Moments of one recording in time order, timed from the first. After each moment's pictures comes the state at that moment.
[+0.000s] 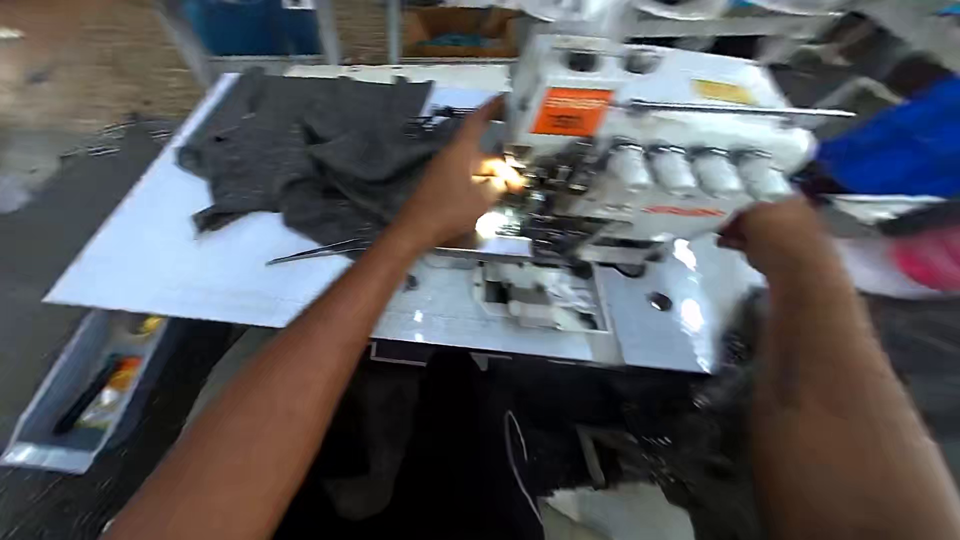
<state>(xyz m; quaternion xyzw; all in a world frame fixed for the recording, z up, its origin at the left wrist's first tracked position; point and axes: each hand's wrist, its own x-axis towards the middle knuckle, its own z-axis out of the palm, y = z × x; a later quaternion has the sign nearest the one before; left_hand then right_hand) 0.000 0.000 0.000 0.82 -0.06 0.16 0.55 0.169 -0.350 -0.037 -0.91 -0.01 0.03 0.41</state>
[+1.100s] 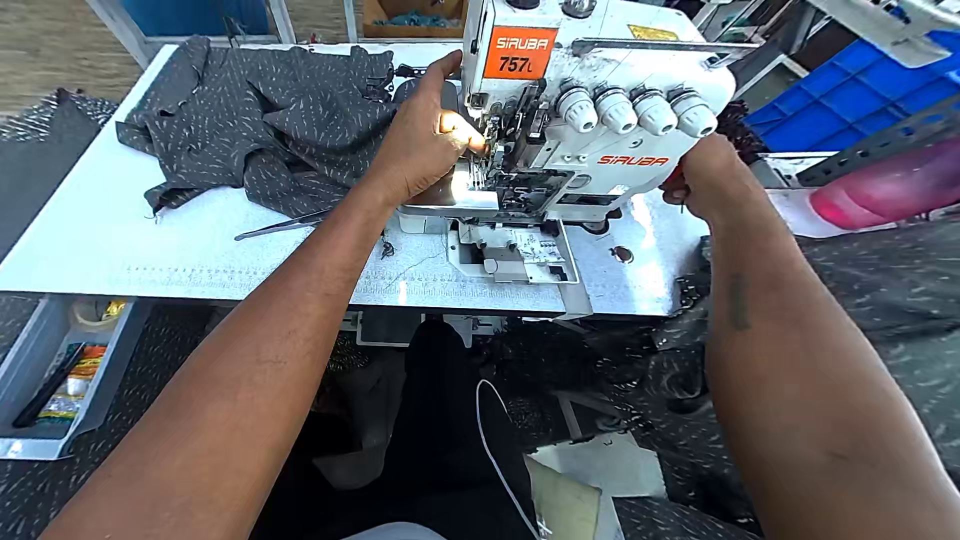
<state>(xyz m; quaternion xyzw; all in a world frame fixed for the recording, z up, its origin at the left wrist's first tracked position) 0.007 -0.001 -0.006 0.78 -0.05 0.15 0.60 0.197 -0.334 -0.039 -0.87 0.09 0.08 0.47</state>
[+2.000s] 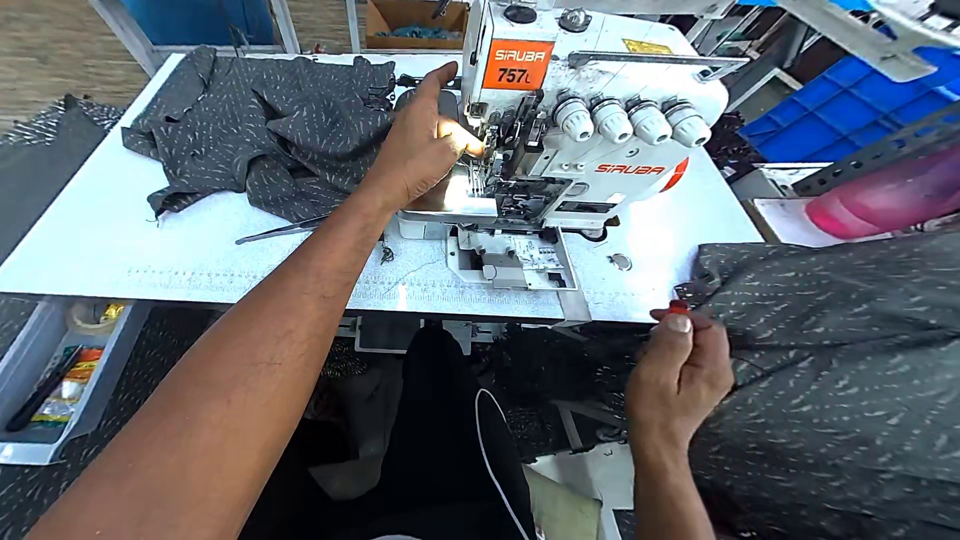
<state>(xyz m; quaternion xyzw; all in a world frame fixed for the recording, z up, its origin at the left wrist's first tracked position) 0.005 0.000 -0.005 0.79 -0.03 0.16 0.60 -0.058 -0.355 -0.111 -0.85 -0.09 -0.26 0.44</state>
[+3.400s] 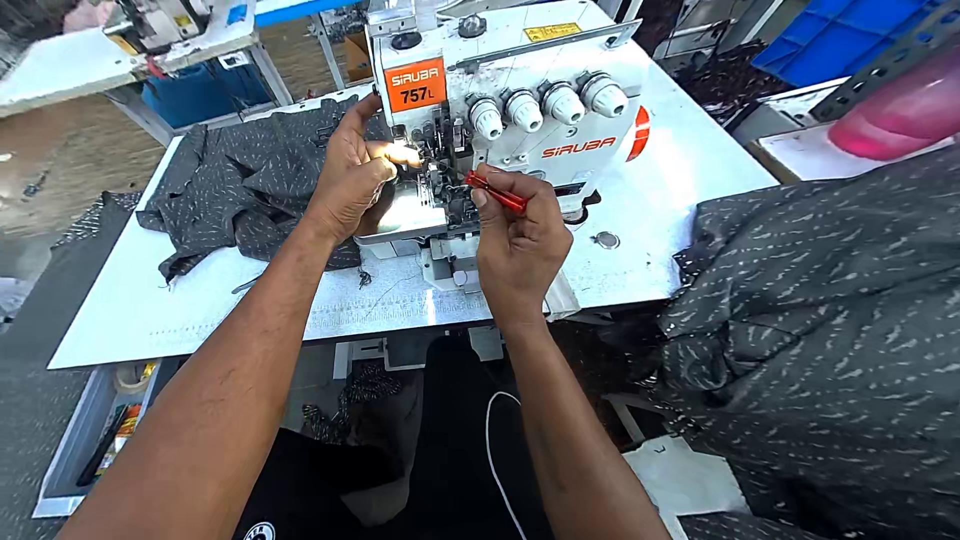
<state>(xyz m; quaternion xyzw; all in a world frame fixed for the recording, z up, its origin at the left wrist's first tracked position) 0.001 0.003 -0.003 0.75 -0.09 0.16 0.64 -0.001 -0.195 -0.063 -0.60 -0.26 -0.32 0.68</state>
